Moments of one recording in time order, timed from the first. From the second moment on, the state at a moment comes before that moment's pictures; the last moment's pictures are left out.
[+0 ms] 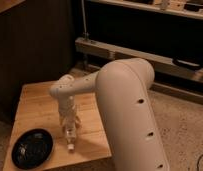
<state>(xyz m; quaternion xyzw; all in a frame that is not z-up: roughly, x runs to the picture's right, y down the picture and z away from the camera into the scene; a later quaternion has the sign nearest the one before) -0.181 0.181 0.819 -0.31 0.25 0.61 0.68</state>
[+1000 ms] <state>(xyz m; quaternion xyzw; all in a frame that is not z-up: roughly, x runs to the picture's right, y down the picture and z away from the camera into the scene) -0.182 0.185 0.820 -0.34 0.25 0.59 0.69</state>
